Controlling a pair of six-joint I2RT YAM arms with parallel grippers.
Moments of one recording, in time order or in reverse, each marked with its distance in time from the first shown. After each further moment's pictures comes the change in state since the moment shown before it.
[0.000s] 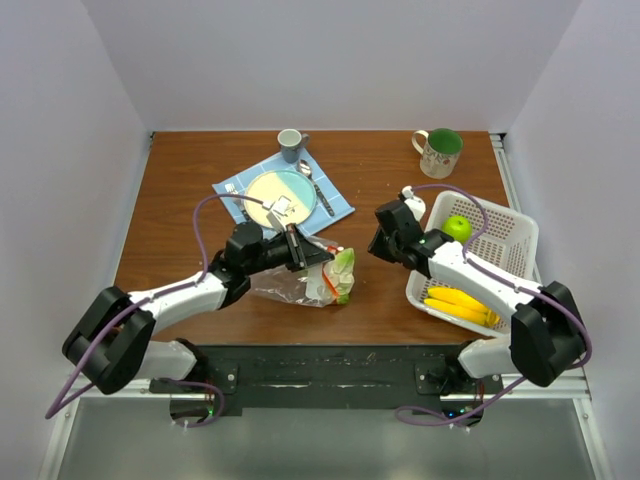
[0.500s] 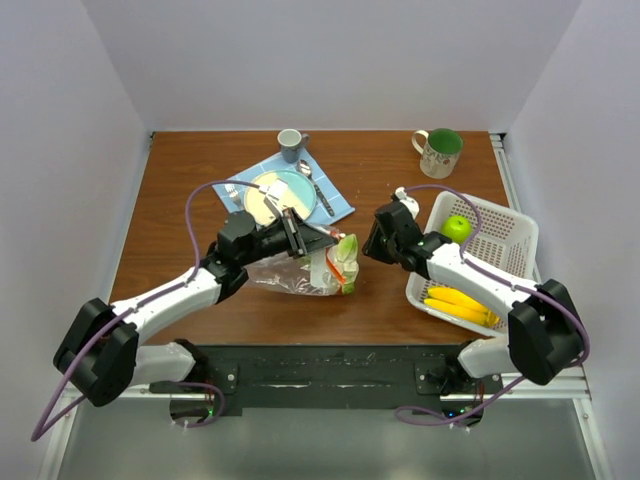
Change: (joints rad) left arm 0.002 -0.074 0.097 -0.026 0.023 -0.047; right arm 0.000 0.008 -0.037 0.082 -0.087 -0.070
